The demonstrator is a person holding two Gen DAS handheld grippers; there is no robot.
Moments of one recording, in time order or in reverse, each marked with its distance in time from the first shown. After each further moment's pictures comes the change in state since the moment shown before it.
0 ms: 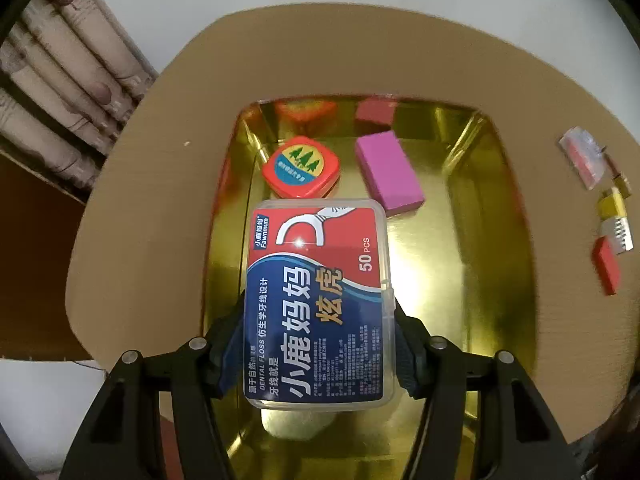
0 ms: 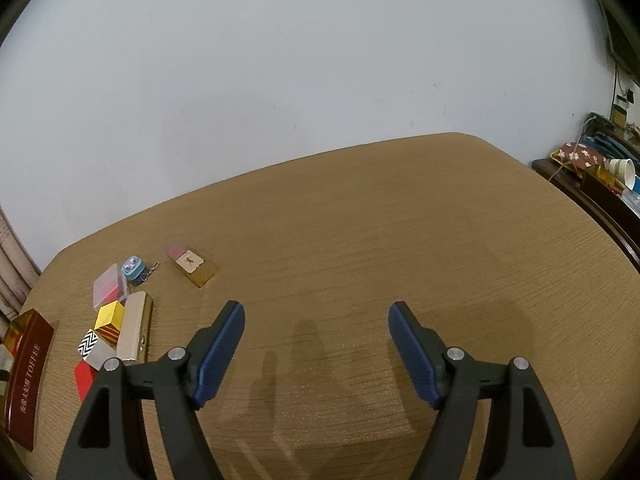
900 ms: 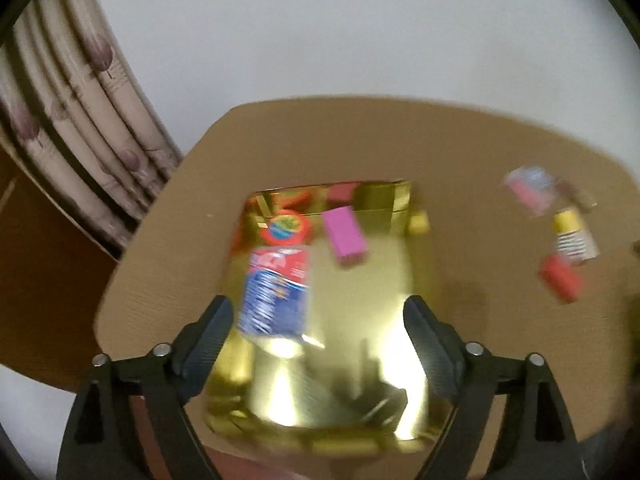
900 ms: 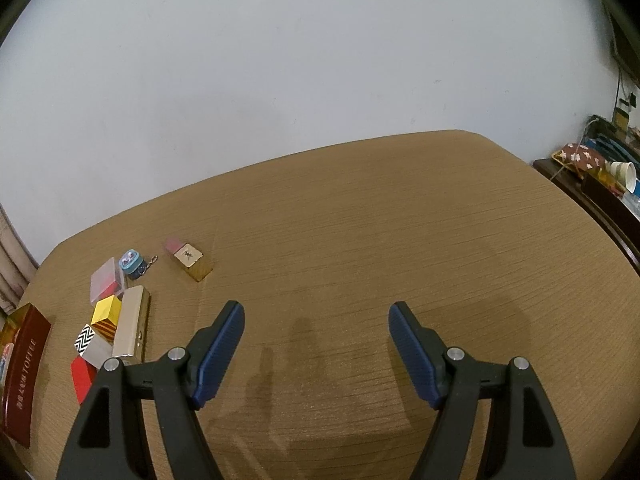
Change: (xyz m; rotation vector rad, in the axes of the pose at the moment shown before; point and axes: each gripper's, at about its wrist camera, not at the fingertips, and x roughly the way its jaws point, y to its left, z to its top) left arm -0.124 -0.058 -0.072 0.000 -0.346 -0.007; right arm 0.001 0.002 -0.001 -0.020 0.021 -0.008
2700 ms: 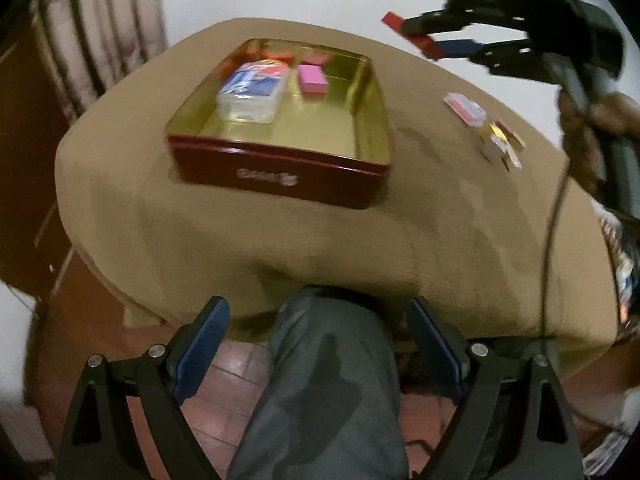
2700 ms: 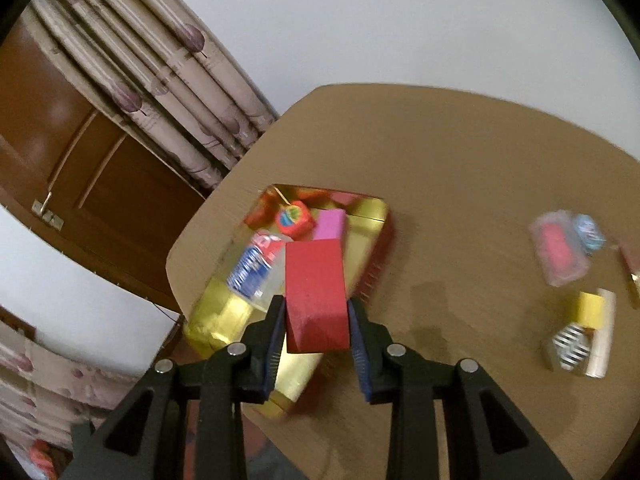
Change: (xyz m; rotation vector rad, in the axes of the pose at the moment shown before) left arm -0.028 0.038 -0.156 -0.219 0.146 -0.224; right arm -0.030 0.357 0.002 -0.415 0.557 0.710
